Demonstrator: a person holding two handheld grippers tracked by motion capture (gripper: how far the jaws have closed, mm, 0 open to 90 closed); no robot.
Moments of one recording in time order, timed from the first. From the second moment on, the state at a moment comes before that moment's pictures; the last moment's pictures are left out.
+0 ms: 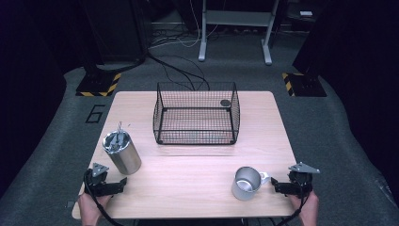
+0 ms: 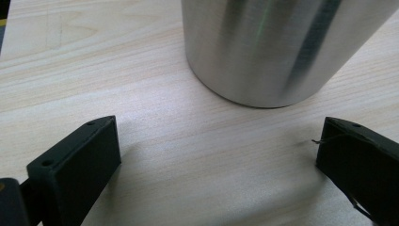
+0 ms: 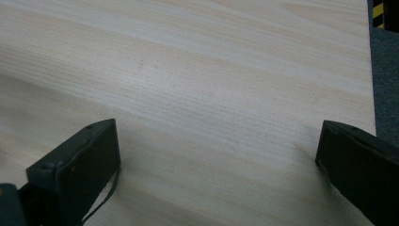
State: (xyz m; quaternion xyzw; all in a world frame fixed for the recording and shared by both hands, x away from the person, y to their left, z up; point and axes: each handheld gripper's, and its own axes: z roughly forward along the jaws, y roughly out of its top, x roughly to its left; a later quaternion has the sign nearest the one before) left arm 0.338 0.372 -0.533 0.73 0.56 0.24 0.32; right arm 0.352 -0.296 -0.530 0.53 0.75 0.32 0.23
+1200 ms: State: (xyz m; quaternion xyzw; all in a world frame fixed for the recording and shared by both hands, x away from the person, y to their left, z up) left arm 0.338 0.347 -0.439 0.69 0.50 0.31 0.43; right arm 0.352 -0.296 -0.531 0.53 0.75 0.32 0.23
